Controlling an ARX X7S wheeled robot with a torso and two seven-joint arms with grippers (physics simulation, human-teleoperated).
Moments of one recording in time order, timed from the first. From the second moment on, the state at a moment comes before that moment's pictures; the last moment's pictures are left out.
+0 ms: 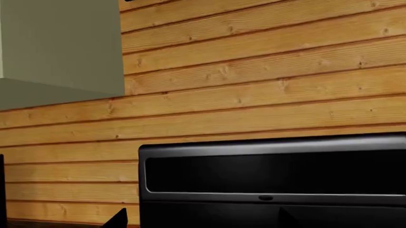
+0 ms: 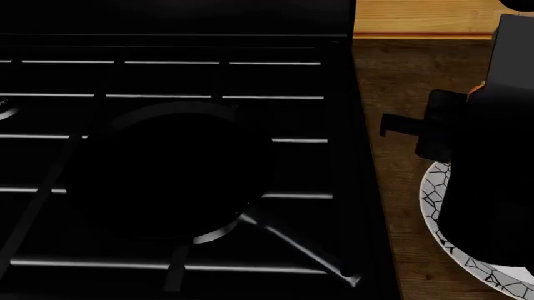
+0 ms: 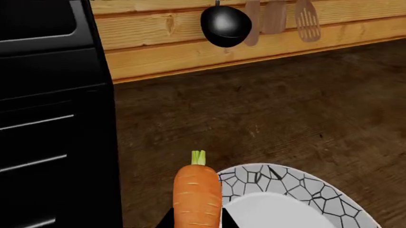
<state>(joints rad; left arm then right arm) -1.02 -0.03 0.02 0.81 1.00 -1.41 0.78 1.29 0.82 -0.81 -0.07 1.73 0.69 1.24</state>
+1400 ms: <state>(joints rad) -0.96 -0.06 0.00 0.82 0.78 -1.40 0.59 1.11 0.95 -0.86 -0.05 1.69 0.68 1.23</state>
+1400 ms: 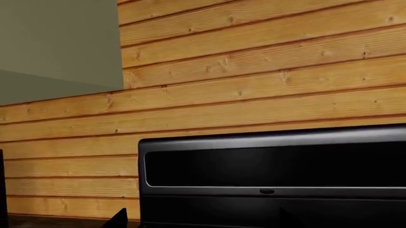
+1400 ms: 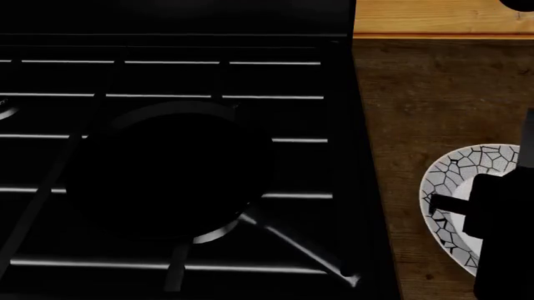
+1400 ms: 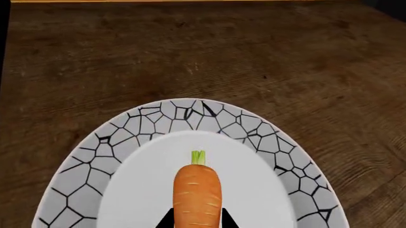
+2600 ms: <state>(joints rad) -0.98 -0.09 0.07 0.87 0.82 -1.48 0.59 1.20 1.07 -0.72 -0.25 1.84 0.65 1.32</state>
